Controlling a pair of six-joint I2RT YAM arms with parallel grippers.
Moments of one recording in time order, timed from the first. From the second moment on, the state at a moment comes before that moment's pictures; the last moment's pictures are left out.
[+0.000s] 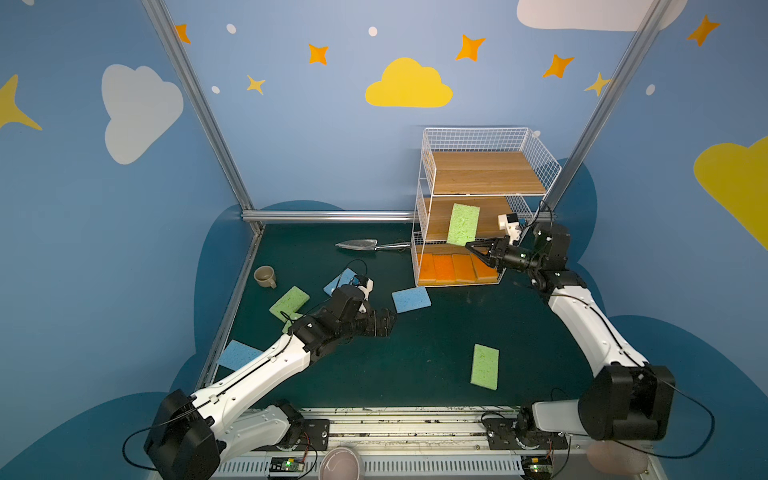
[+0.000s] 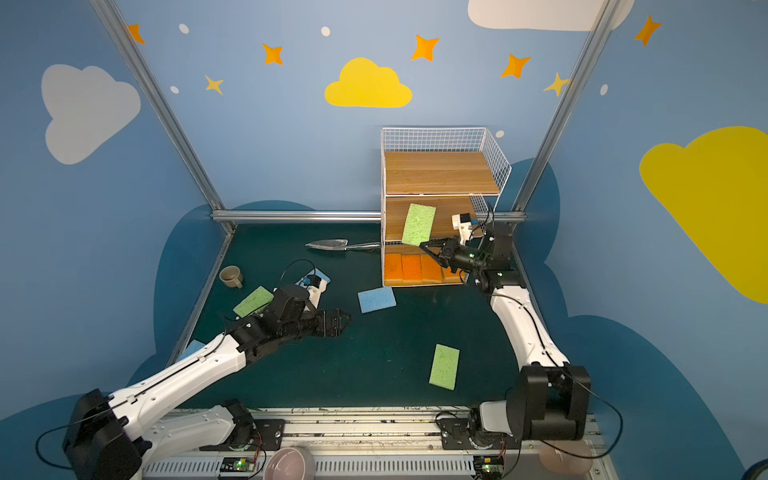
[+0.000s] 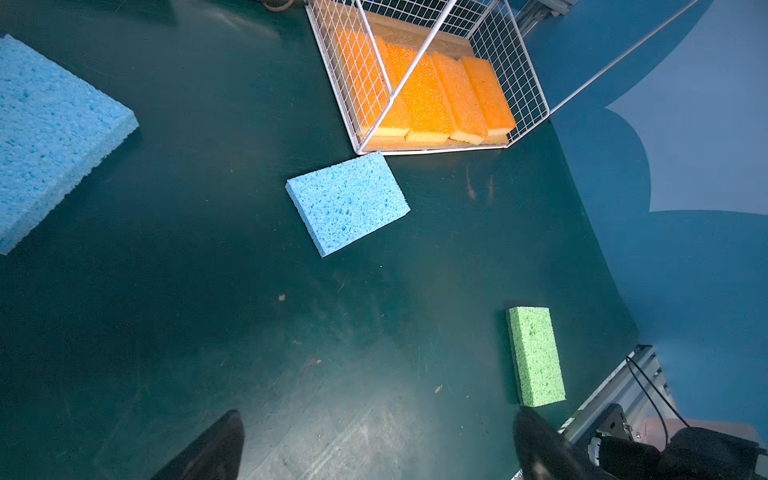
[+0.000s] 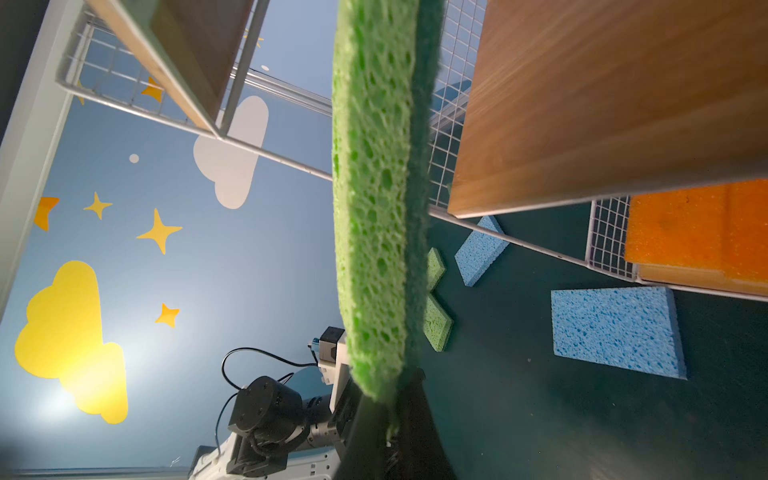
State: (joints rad) left arm -0.67 1.12 0.79 -0.38 0.10 -0.58; right arm 0.06 1.45 1.20 -0.07 -1.08 0.91
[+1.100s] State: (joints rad) left arm -0.66 1.15 0.76 -0.36 0.10 -0.57; right arm 0.13 1.81 1.60 -0.35 -1.17 0.75
